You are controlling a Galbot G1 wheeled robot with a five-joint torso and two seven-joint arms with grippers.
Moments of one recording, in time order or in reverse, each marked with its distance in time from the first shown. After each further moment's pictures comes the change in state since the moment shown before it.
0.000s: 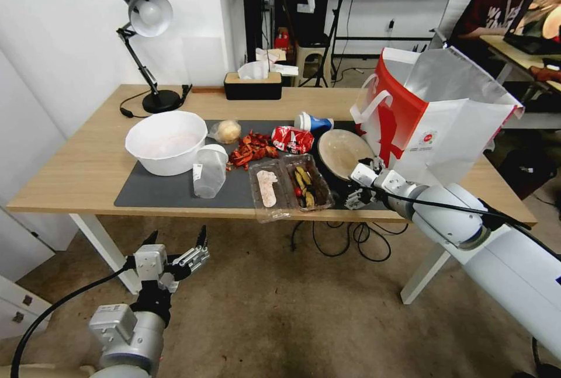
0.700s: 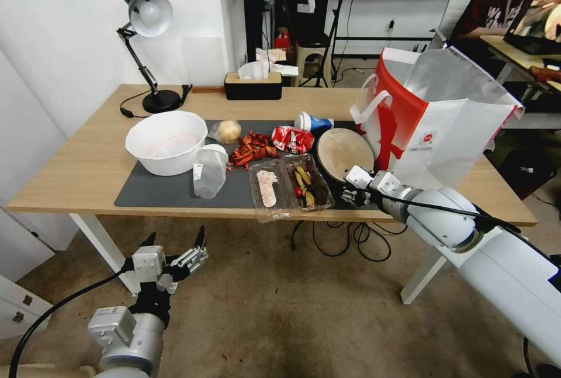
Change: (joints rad) left arm 0.014 -0.017 0.000 -0.002 0.012 -0.021 -0.006; right arm -0.019 0.014 -0.007 0.017 0.085 0.009 0.053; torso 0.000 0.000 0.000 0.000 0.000
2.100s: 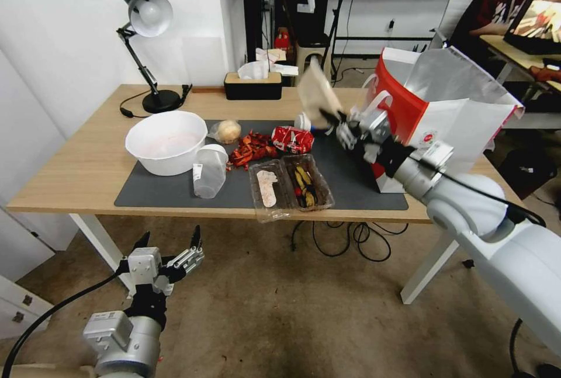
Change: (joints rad) left arm 0.021 -0.003 -0.004 -0.018 0.022 -0.023 -0.010; right arm 0.043 0.033 0.162 0.080 0.470 0.678 0.214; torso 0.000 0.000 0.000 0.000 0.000
